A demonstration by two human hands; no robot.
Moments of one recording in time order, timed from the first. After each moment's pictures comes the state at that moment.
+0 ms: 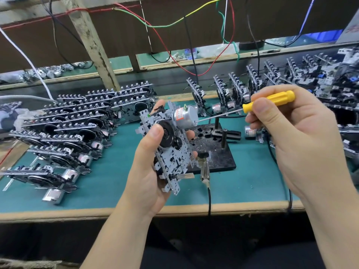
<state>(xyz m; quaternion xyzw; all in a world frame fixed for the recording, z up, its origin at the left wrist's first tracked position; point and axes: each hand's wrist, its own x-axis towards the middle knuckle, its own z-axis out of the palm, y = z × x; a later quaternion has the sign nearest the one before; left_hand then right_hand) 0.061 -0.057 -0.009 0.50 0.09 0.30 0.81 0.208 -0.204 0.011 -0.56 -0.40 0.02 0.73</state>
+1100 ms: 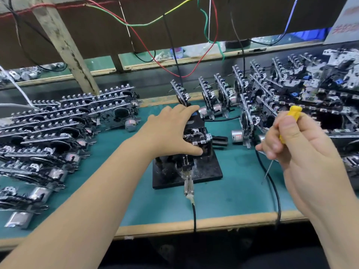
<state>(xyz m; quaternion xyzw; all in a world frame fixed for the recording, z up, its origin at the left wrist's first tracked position) 0.177 0.012 -0.001 0.99 0.12 -0.01 0.03 0.239 -0.228 -0.020 -0.57 -0.30 0.08 0.76</state>
